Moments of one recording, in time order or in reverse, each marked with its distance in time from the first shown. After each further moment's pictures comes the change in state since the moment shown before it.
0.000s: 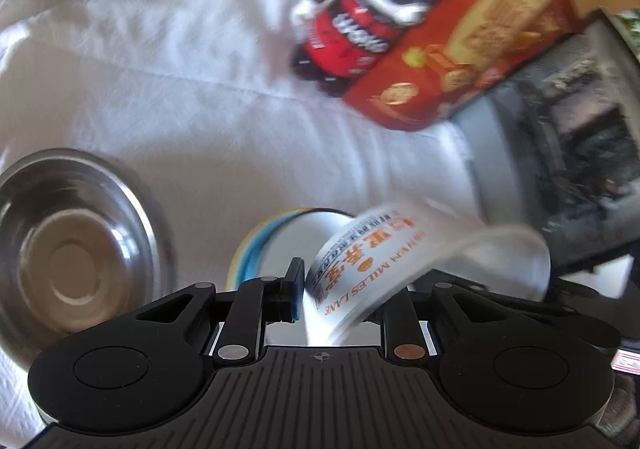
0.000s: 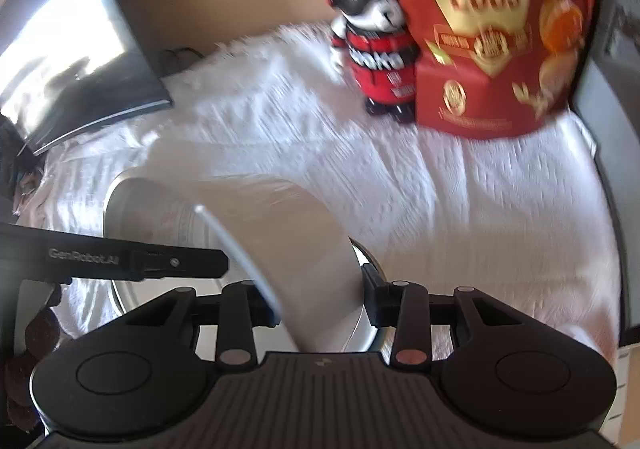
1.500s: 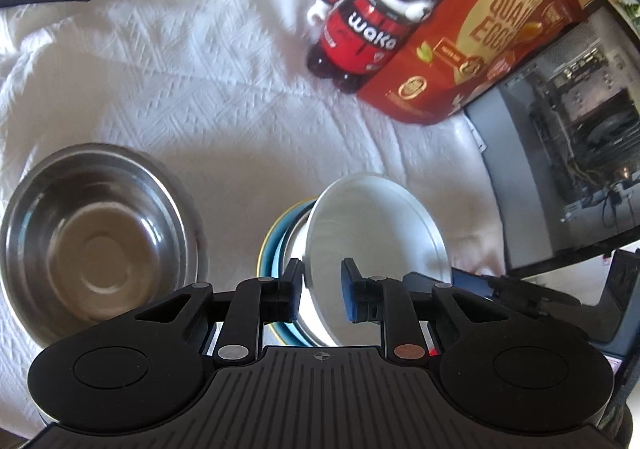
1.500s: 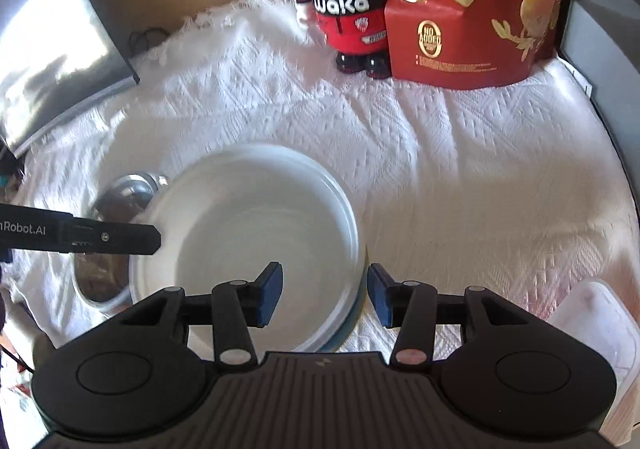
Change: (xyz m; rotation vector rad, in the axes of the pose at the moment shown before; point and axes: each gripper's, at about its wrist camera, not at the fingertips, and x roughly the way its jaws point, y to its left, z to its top) left arm -0.021 0.000 -0.014 0.039 -0.021 0.032; right arm 0.021 -0.014 -0.030 0.050 -0.021 0.021
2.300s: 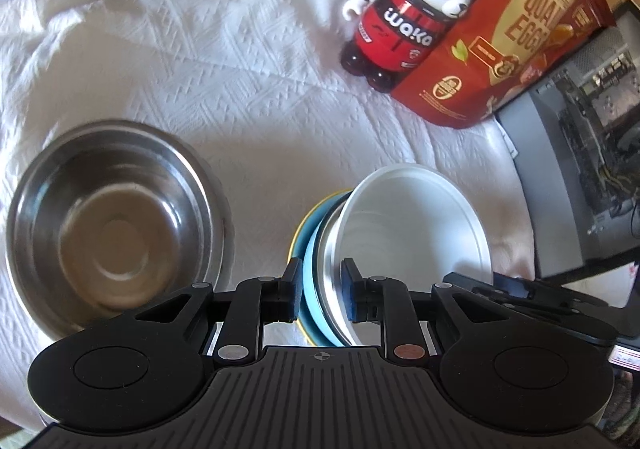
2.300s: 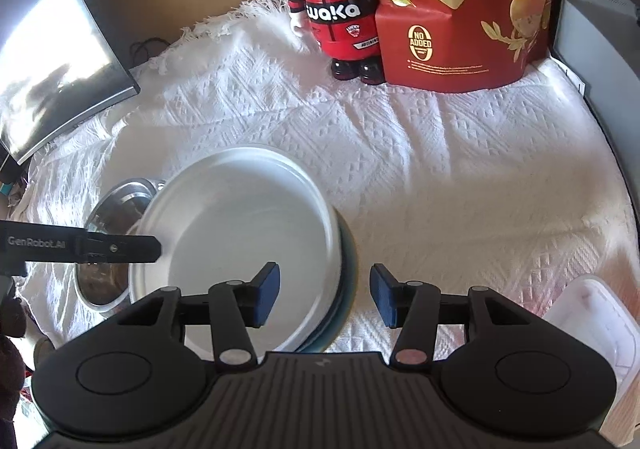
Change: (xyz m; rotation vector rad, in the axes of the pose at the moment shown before) left arm 0.017 0.014 -0.018 -0.062 -0.026 0.067; right arm 0.006 -0.016 -0.005 -0.006 0.005 -0.020
